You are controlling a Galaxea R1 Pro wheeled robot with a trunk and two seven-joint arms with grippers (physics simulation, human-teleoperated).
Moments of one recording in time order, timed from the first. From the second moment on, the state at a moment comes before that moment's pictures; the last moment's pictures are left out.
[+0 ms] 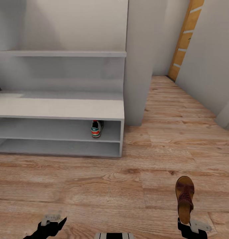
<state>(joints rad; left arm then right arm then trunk) -0.35 0.23 0.07 -0.34 0.13 -0.23 -0.43 -0.40 -0.17 -0.13 -0.11 -0.04 -0.55 -0.16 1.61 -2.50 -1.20</state>
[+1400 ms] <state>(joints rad) -0.34 0.23 0.07 -0.23 0.18 -0.30 -0.42 -0.40 -0.17 -0.13 -0.11 -0.04 -0.55 -0.16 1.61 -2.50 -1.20</state>
